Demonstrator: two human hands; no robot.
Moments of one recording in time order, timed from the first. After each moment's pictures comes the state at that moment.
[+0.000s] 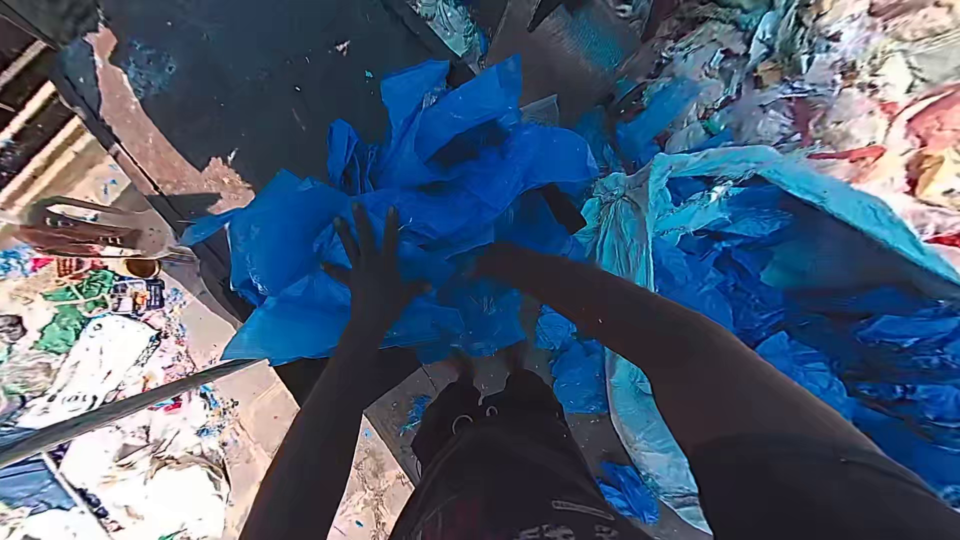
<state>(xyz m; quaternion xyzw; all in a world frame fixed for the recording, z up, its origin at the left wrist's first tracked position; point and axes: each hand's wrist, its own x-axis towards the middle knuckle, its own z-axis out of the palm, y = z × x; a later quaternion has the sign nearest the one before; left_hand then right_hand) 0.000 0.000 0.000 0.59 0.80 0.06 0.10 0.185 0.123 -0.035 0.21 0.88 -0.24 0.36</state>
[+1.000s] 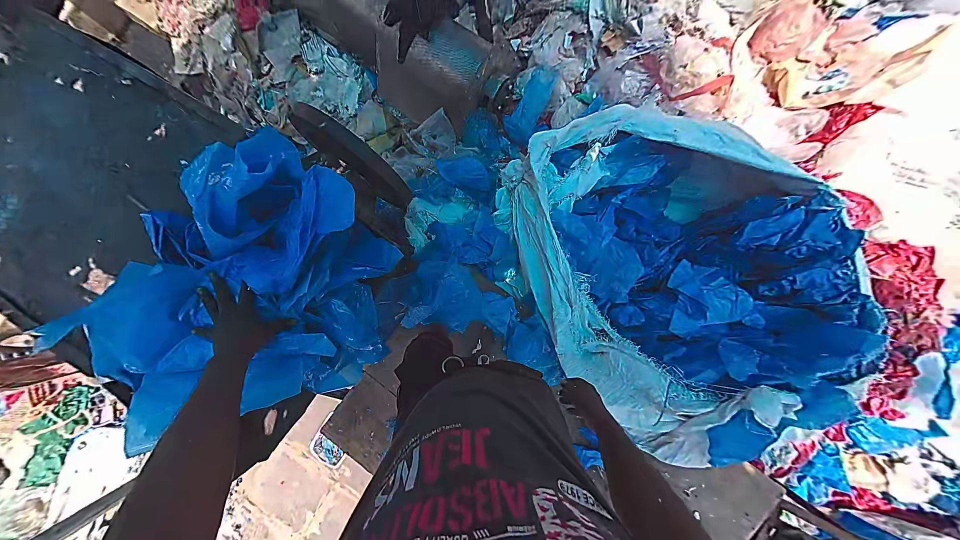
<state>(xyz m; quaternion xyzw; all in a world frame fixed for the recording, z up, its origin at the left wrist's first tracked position) 0.016 0.029 -0.032 0.54 0.83 -0.11 0.09 0.651 -0.162 -0.211 0.78 0.19 -0.59 -0.02</state>
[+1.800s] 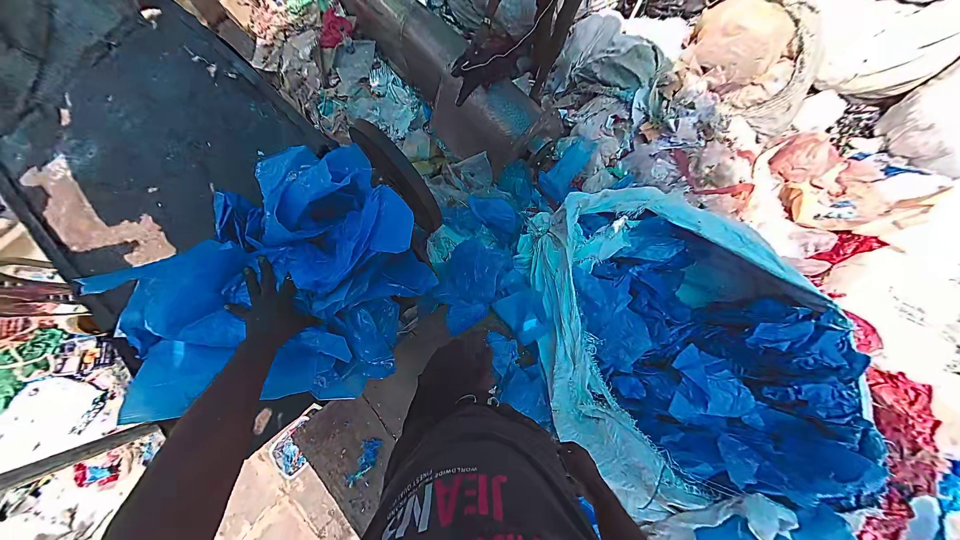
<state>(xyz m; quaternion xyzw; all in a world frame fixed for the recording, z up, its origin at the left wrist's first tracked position) 0.044 0.037 -0.009 0.52 0.84 -0.07 0.13 0.635 -0.151 -0.199 0.76 0.27 -0.58 0.08</state>
